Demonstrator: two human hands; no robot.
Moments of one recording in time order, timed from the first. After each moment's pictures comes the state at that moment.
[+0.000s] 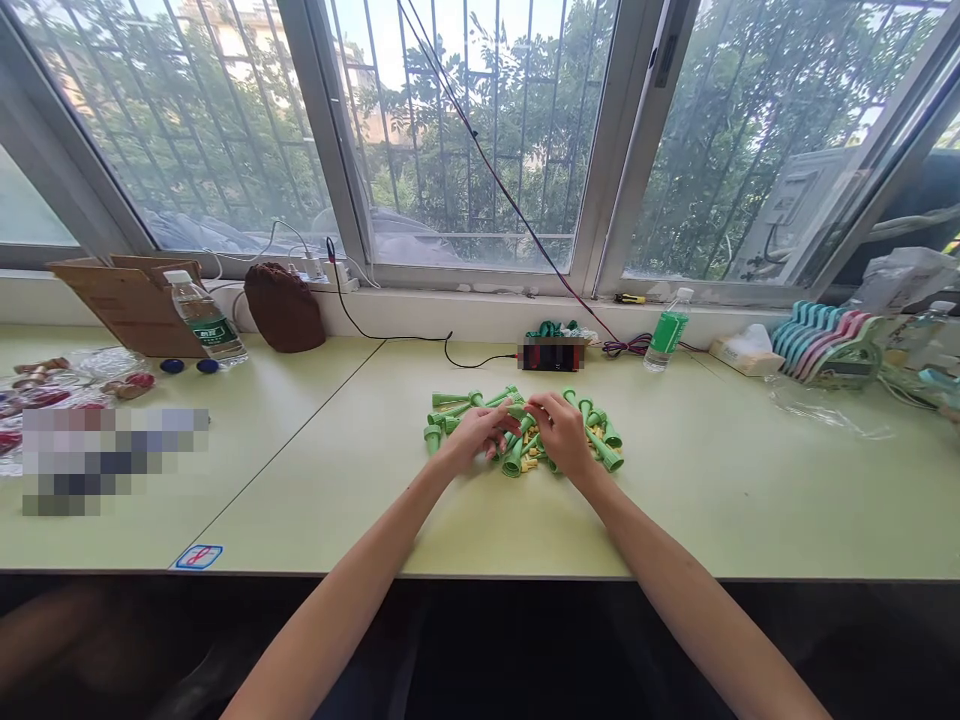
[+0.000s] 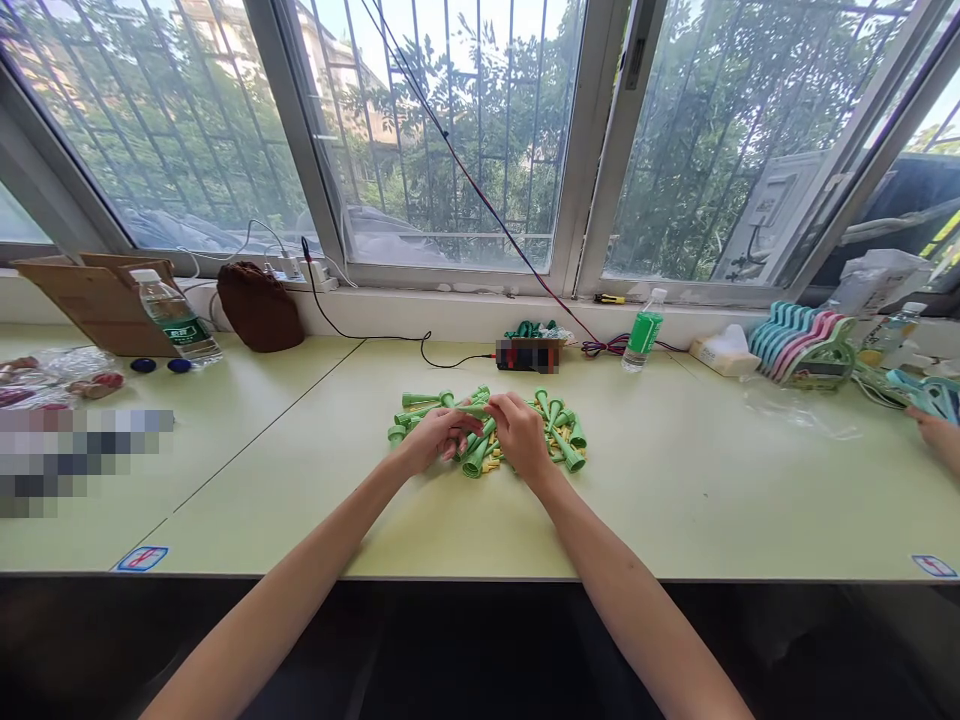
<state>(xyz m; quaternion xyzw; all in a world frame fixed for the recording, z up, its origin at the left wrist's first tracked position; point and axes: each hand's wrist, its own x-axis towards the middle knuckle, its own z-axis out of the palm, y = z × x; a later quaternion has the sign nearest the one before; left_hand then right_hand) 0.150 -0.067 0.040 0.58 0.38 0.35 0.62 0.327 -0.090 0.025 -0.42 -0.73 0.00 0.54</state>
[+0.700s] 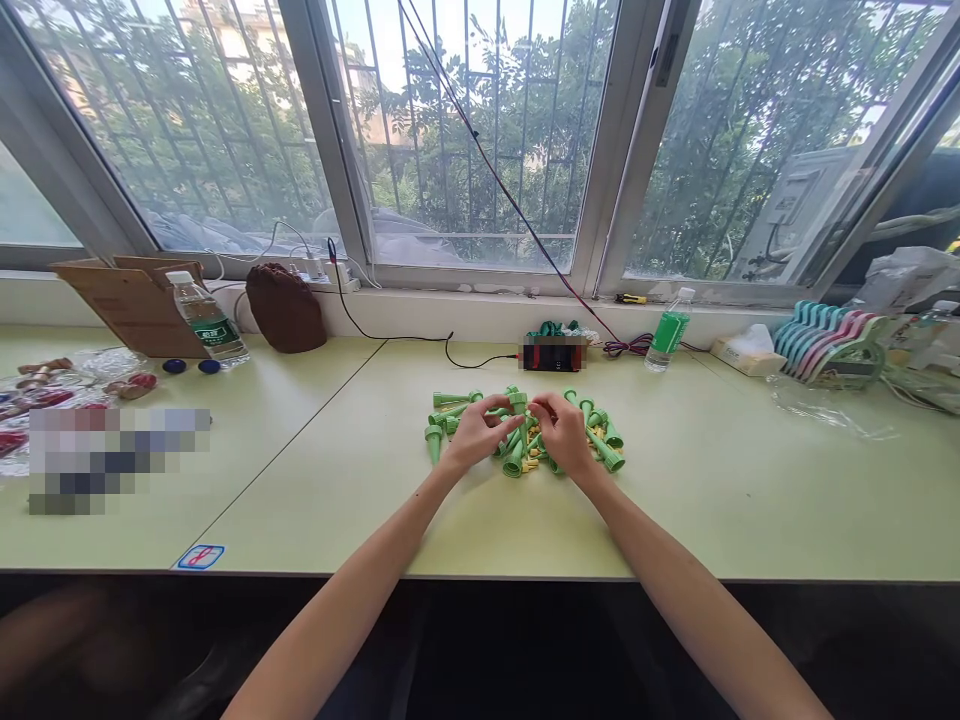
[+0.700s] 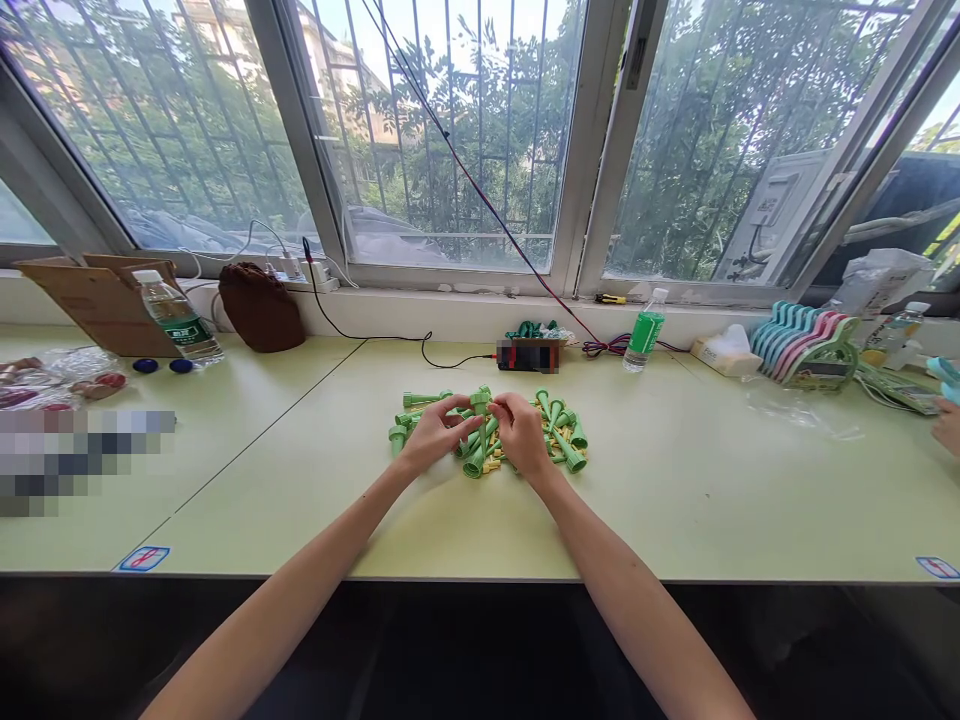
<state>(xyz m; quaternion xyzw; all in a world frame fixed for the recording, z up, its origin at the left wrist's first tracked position) 0.154 -0.079 0.045 0.69 0.40 0.42 0.43 0.324 -0.087 0.024 -0.45 -0.69 0.08 0.57</state>
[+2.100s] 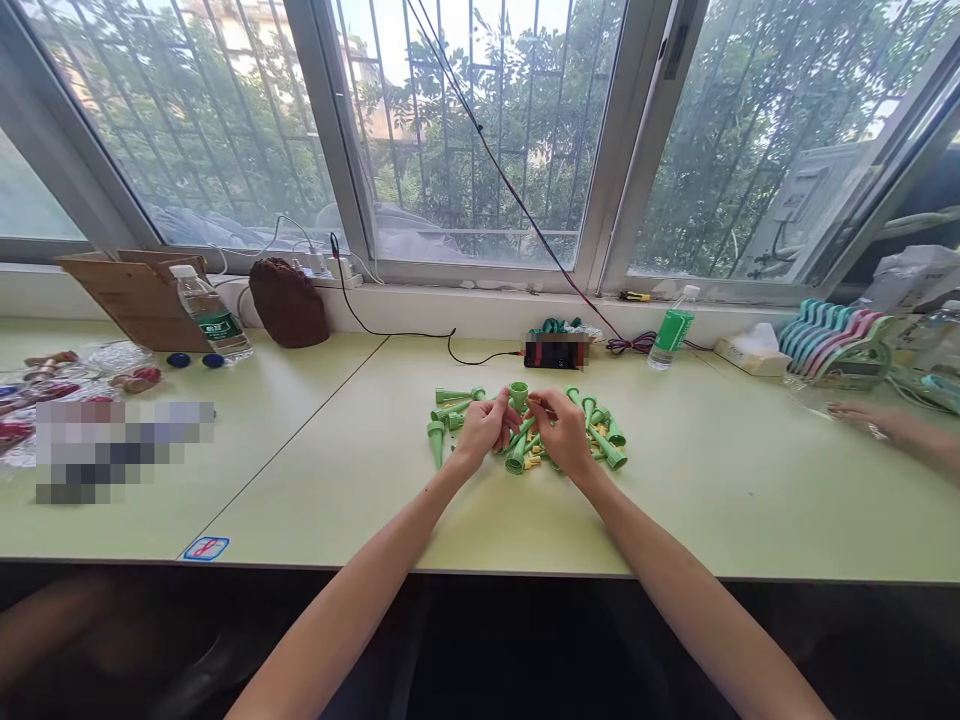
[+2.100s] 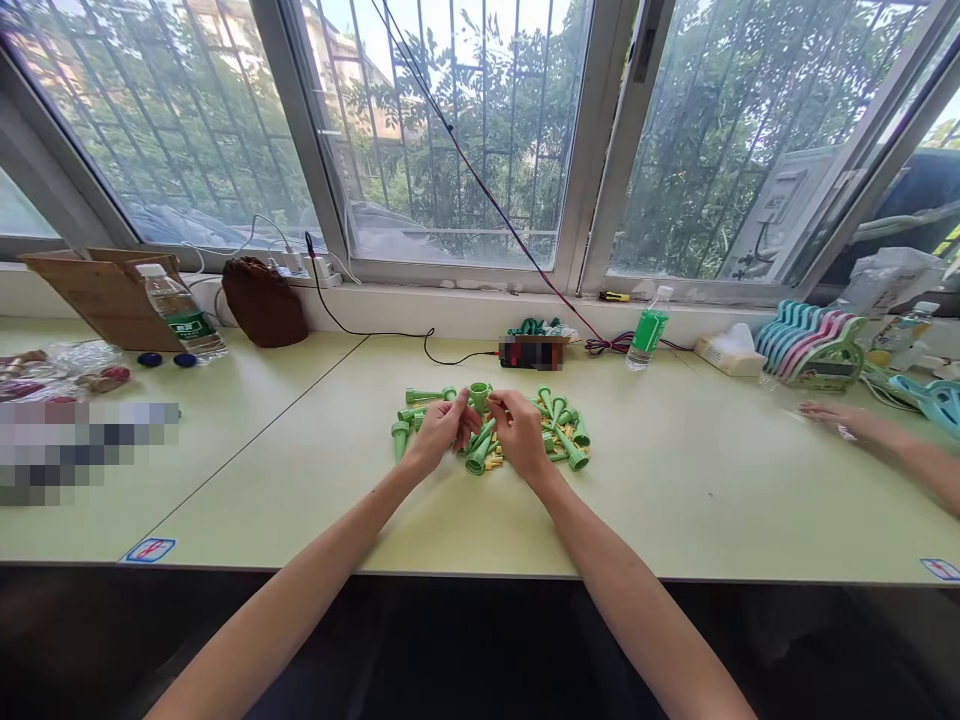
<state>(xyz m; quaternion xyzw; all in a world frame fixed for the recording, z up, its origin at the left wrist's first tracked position) 0.168 -0.071 0.034 0.60 0.38 0.48 0.52 0.316 -0.091 0.022 -0.40 -0.68 0.14 0.60</state>
